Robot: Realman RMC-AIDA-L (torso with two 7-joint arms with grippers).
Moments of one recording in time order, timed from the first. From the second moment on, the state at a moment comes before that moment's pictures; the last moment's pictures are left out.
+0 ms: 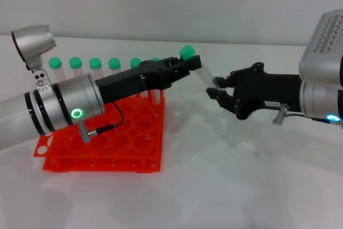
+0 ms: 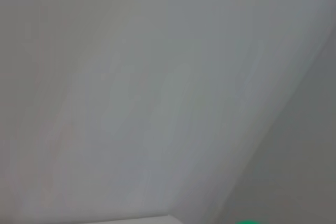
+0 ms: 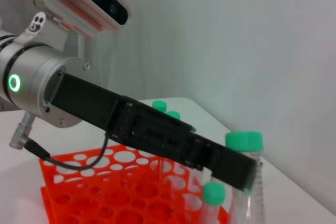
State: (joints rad) left arm -0.85 -2.07 2.84 -0.24 -0.59 1.54 -1.39; right arm 0.38 2.01 -1.62 -1.35 1.32 0.88 -1.27
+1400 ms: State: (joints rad) left arm -0.64 -2.07 2.84 -0.67 -0.74 1.91 -1.54; right arm 0.30 2.01 -1.43 -1.28 1.31 0.88 -1.26
